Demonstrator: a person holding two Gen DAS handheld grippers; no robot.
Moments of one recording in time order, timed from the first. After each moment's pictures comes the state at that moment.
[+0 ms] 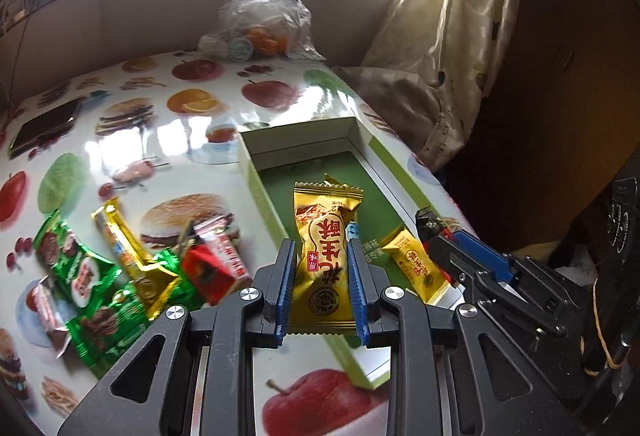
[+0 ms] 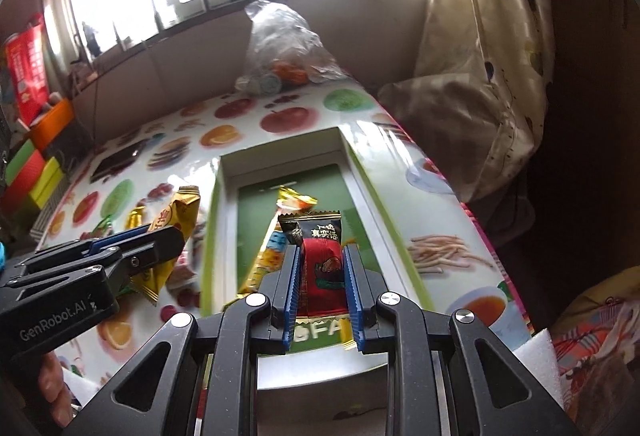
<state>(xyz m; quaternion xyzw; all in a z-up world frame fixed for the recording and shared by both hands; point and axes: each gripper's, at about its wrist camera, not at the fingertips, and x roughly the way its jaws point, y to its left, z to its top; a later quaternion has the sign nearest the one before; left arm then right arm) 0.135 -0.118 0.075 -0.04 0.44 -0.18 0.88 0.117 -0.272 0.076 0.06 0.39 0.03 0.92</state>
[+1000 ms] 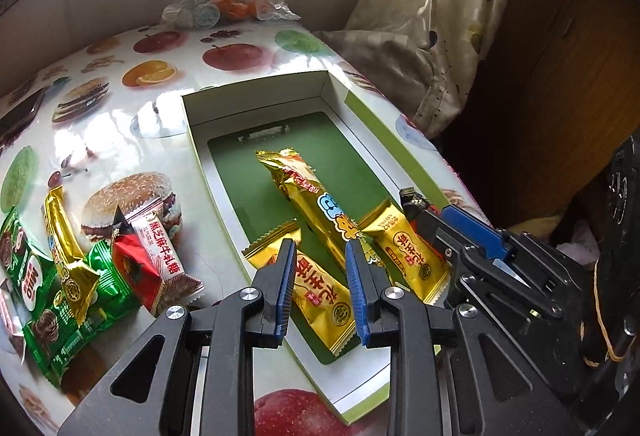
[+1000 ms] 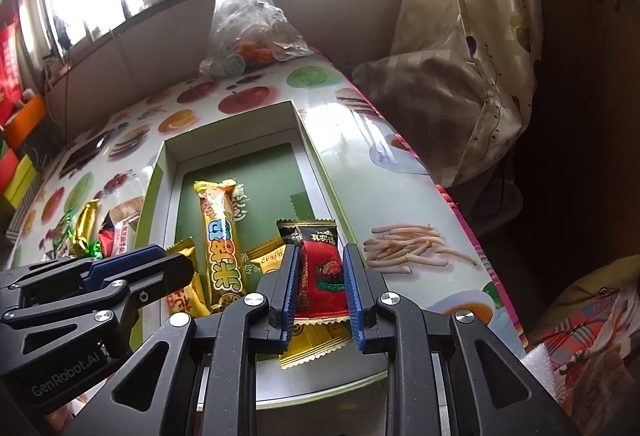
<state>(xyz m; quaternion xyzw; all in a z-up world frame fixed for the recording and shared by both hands) 0.151 -0.156 0.040 -0.02 0.47 -0.20 0.86 0.135 -0.300 0.046 0.06 0.41 0.00 0.91</state>
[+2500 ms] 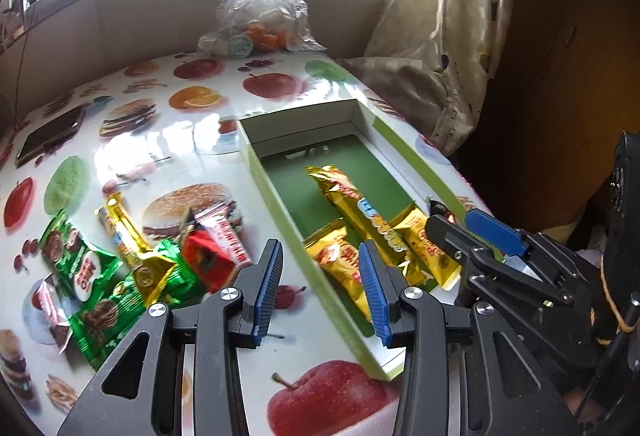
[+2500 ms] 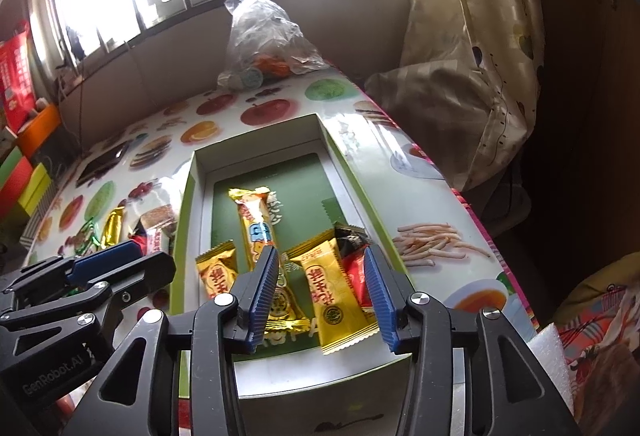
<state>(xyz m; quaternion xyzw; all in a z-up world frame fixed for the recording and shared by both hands) 0.120 -0.120 0.063 -0.01 0.43 -0.17 0.89 0.121 -0.283 0.061 0.07 0.39 0.02 0.92</state>
